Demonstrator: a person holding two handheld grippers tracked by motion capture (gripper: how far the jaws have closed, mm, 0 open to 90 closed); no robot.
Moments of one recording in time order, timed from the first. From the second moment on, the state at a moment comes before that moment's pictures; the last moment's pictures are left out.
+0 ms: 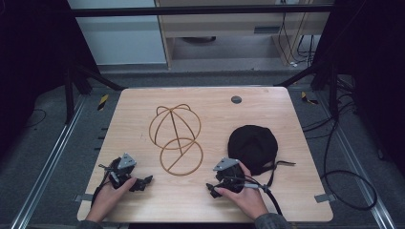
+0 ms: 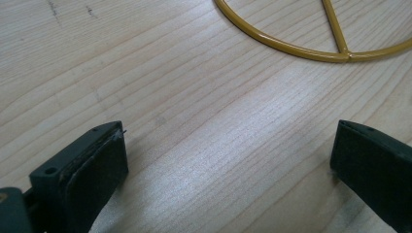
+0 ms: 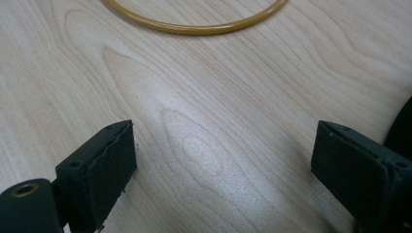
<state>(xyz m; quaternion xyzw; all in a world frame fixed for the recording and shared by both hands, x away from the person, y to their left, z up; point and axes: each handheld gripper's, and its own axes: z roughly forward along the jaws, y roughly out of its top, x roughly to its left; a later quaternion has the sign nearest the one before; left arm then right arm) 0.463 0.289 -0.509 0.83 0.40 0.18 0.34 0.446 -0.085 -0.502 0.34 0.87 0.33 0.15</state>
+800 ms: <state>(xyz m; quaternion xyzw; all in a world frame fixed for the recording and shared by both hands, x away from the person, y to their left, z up) 0.463 0.289 -0.509 0.83 0.40 0.18 0.34 0.472 -0.133 -0.389 0.31 0.90 0.27 0.17</state>
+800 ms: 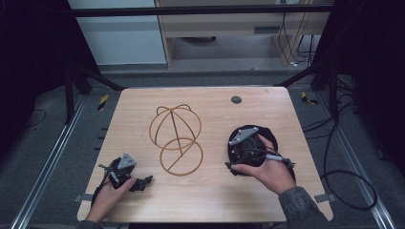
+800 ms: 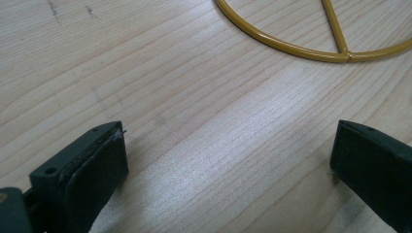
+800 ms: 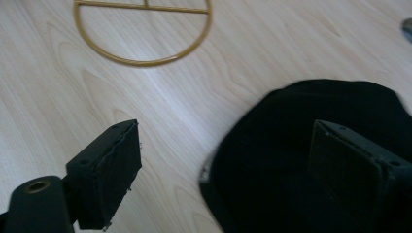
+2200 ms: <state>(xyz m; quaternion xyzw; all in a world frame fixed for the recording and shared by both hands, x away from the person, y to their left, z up) 0.463 0.289 -0.509 0.83 0.40 0.18 0.34 0.550 -0.205 -0.357 0.37 0.89 0.22 0.12</state>
